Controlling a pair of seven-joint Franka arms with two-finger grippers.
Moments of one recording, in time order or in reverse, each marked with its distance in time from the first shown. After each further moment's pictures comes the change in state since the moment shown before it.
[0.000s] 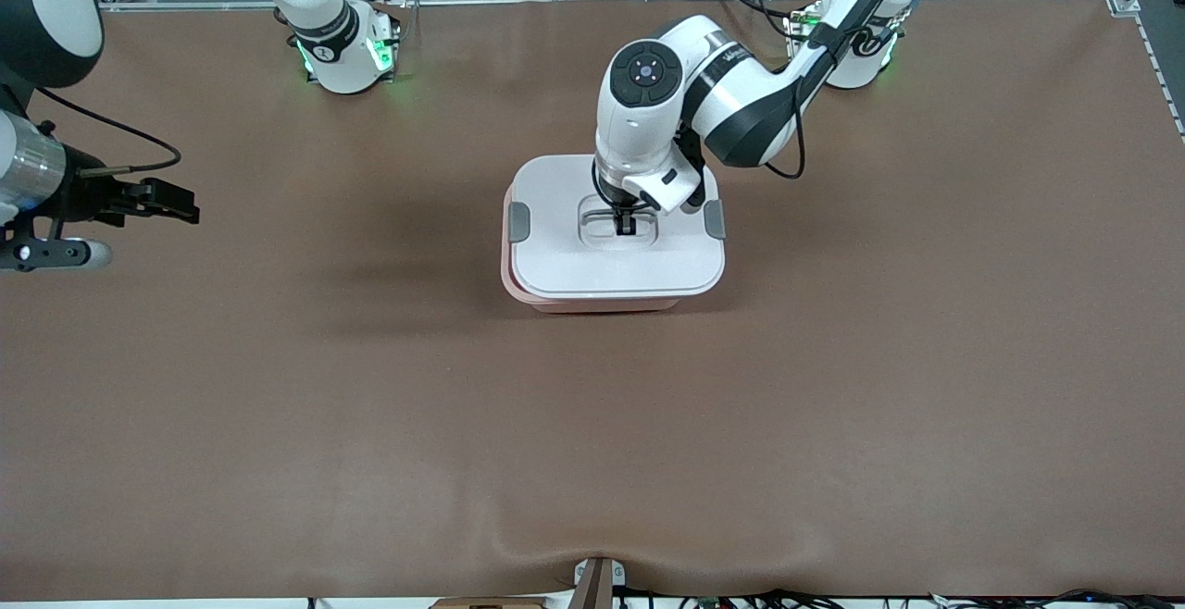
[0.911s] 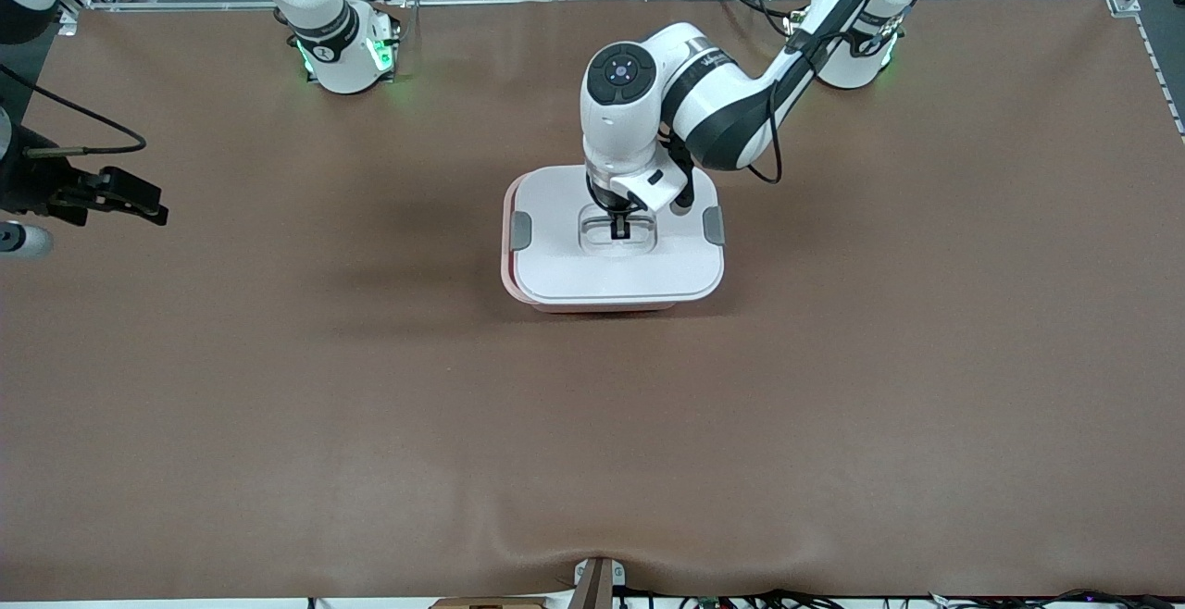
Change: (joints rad) left arm -0.035 0.031 0.003 0.002 0.103 0.017 -0.066; right arm -0.004 -0.001 -0.006 0.079 0.001 0.043 0.041
